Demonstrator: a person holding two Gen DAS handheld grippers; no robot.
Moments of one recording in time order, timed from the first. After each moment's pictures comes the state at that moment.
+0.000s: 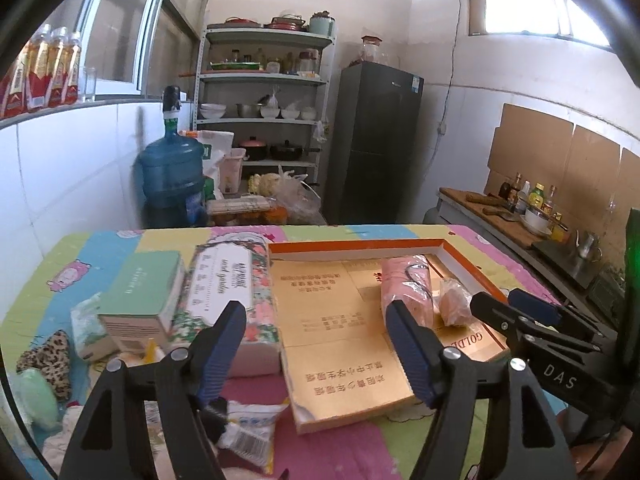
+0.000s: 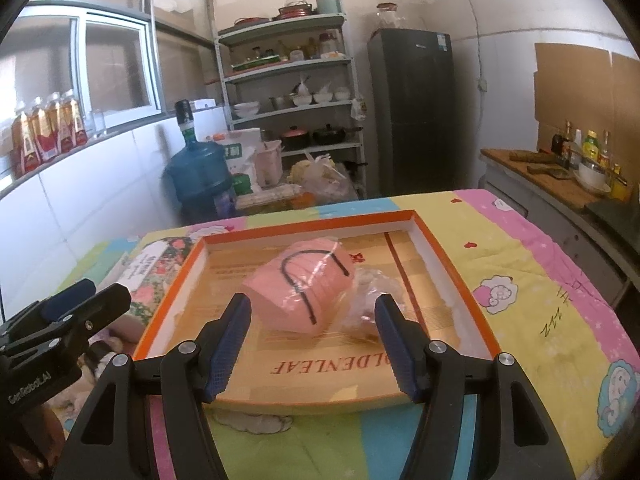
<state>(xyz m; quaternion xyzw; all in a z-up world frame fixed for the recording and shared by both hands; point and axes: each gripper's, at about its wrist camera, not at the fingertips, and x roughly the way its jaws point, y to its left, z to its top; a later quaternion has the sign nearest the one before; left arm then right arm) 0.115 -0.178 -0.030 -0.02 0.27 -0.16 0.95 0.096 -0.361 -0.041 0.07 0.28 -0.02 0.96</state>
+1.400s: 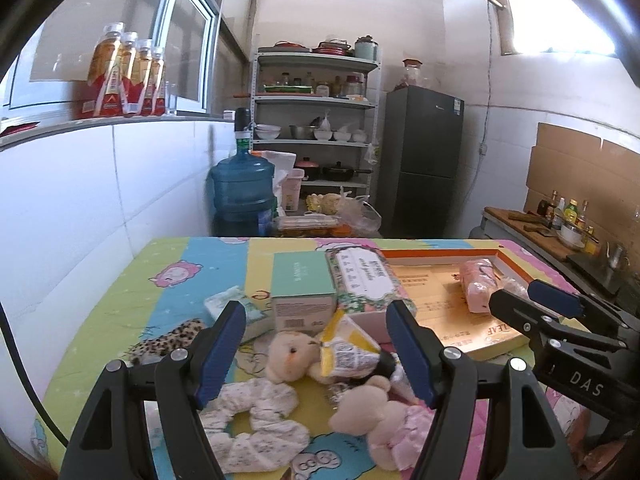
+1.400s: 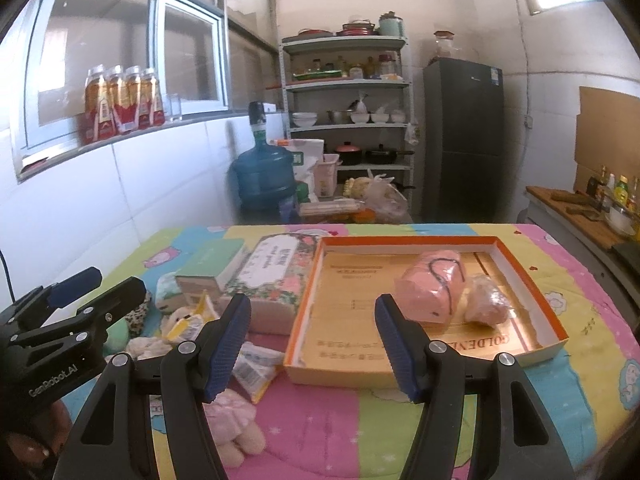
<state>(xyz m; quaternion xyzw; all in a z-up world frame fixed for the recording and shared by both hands) 0.062 -0.051 -0.016 -0.01 0.24 -0.08 0.97 0.060 -0.228 -0.016 0.03 0.25 0.05 0.97</state>
